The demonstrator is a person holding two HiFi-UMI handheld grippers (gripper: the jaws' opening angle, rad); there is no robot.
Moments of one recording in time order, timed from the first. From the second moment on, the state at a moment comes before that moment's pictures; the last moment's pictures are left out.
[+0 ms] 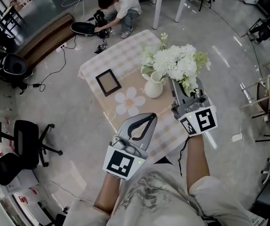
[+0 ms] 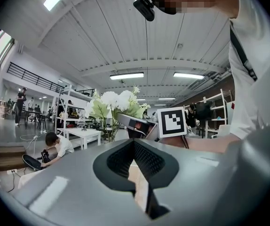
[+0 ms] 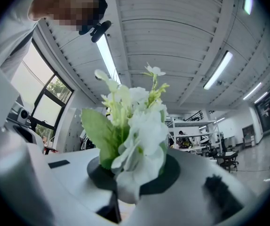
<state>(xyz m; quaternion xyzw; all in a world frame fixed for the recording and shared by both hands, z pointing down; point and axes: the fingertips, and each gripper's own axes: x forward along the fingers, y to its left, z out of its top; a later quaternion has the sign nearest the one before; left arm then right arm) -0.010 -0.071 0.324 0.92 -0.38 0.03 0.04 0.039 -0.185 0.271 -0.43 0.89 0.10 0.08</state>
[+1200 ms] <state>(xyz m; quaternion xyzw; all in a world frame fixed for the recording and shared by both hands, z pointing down) -0.008 -0.053 0.315 0.92 -0.38 0.01 0.04 0.044 -0.120 0.286 -0.43 0.90 0.07 0.06</state>
